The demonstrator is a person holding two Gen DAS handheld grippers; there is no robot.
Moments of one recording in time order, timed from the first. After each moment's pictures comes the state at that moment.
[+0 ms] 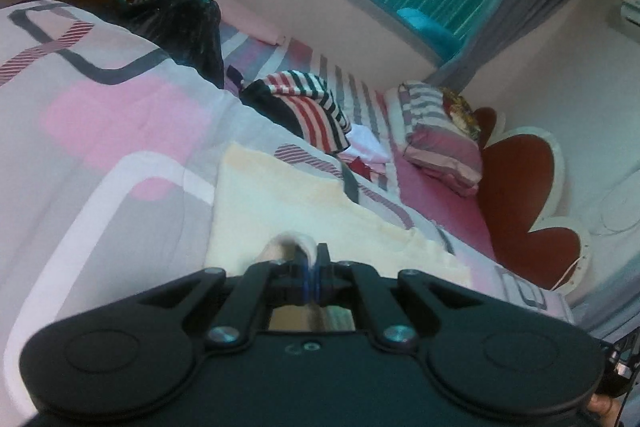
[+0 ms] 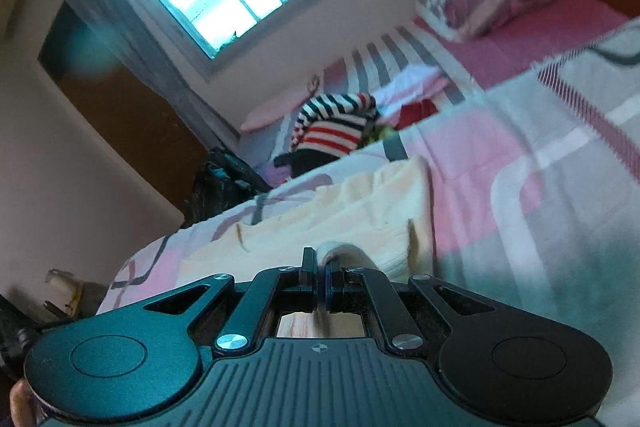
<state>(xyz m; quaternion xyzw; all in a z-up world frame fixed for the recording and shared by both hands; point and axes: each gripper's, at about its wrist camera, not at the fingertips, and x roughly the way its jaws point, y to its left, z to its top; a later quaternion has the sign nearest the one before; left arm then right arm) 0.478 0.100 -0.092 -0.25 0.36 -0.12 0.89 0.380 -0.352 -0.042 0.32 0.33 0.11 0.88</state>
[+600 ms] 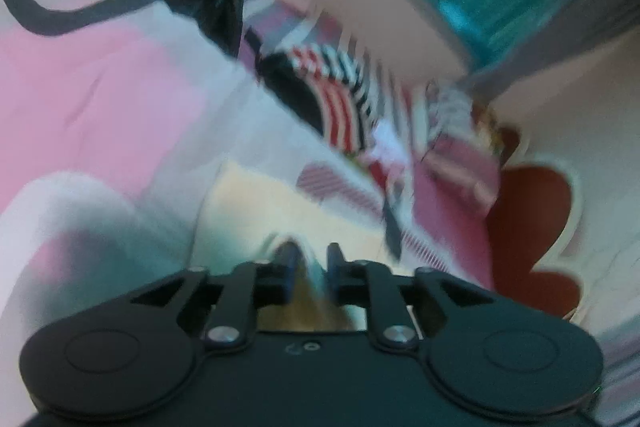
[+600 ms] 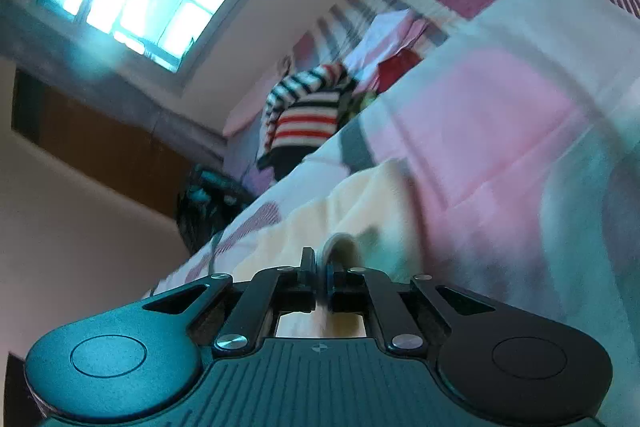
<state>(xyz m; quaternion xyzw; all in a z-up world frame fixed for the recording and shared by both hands) 0.599 0.107 -0.156 -0.34 0.39 -0.10 0.85 0.496 -0.396 -0.131 0.44 0.35 0.09 0.82</state>
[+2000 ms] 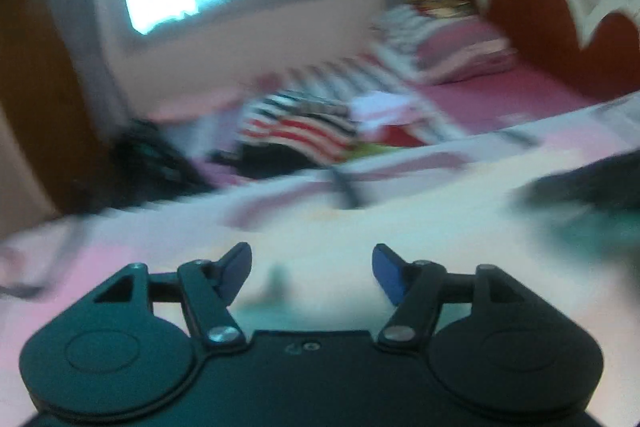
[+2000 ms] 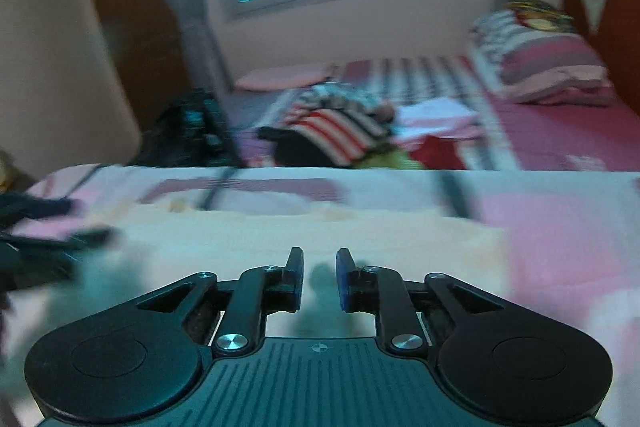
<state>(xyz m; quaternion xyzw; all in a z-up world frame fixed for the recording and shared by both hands) 0.531 -0.065 -0.113 0.12 0.31 -0.12 0.93 0.478 -0.242 -0.097 0.10 0.32 0.13 0.93</state>
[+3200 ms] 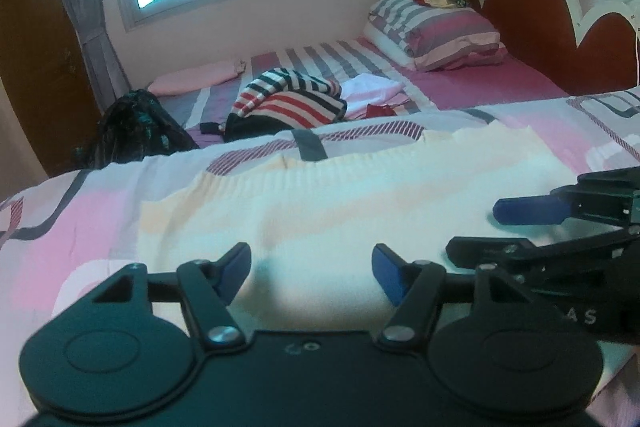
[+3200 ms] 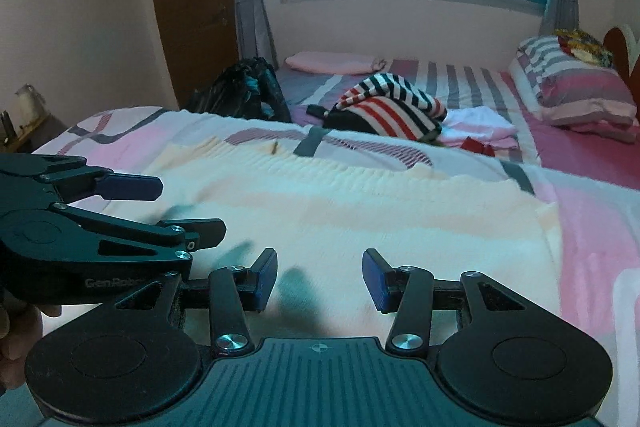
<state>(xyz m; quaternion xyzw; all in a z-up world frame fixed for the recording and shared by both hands) 0.480 -0.068 -0.116 0.12 0.34 -0.10 0.93 0.427 -0.188 -0.106 0.03 0.33 0.17 0.93</state>
